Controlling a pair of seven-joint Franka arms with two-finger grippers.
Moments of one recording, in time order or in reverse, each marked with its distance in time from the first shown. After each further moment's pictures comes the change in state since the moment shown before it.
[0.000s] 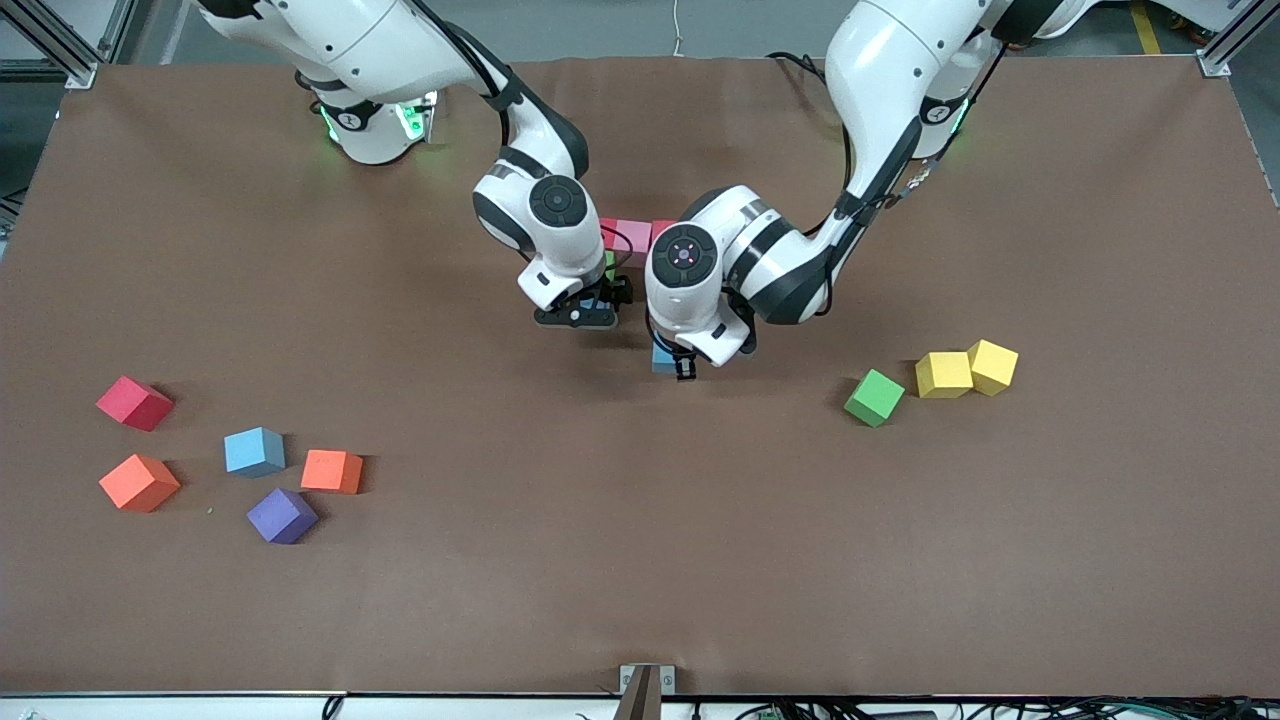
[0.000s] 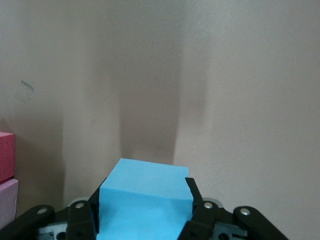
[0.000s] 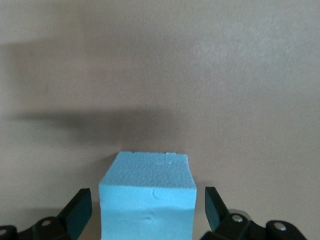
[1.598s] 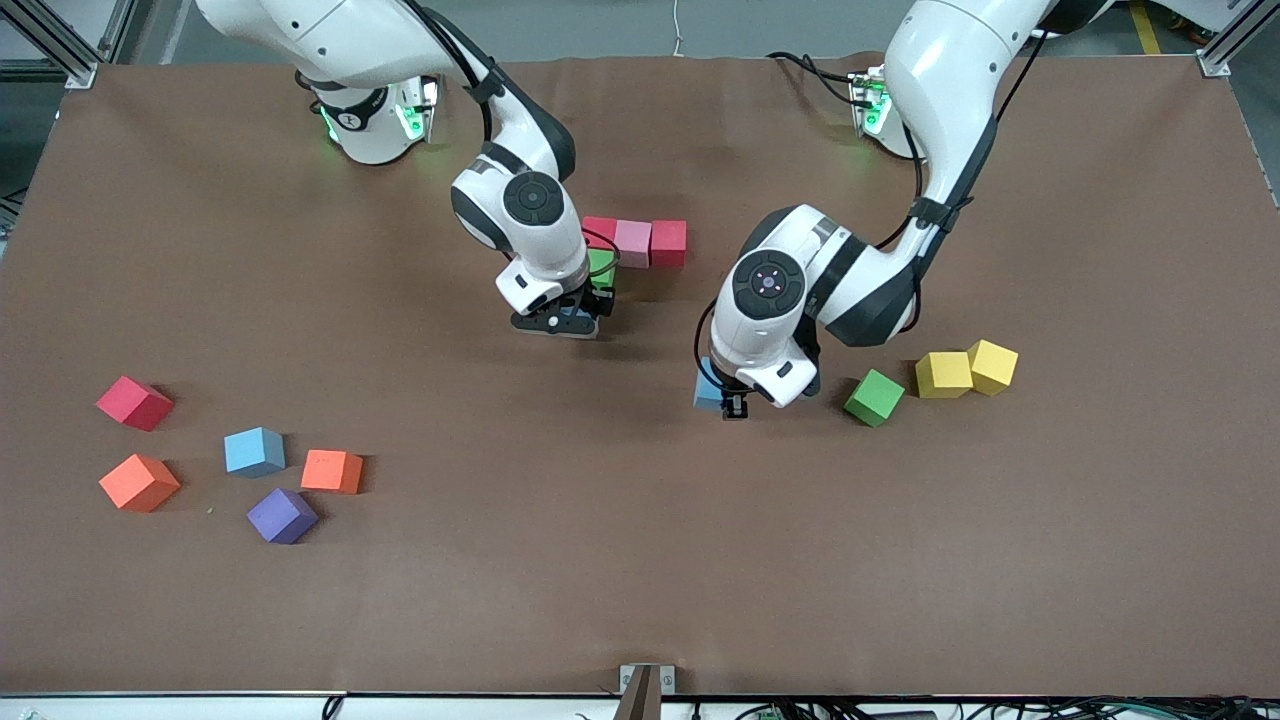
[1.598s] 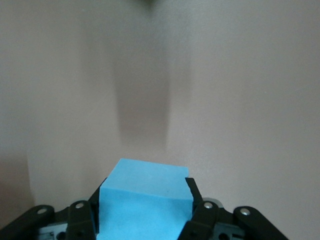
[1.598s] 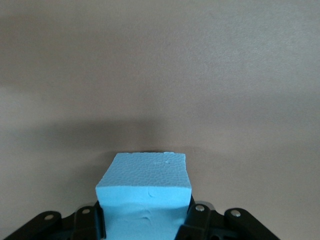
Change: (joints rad) left arm 0.128 -0.054 0.002 0.006 0.000 0.002 0.199; right arm -0.040 -0.058 0.007 -0.012 0.012 -0.020 0.000
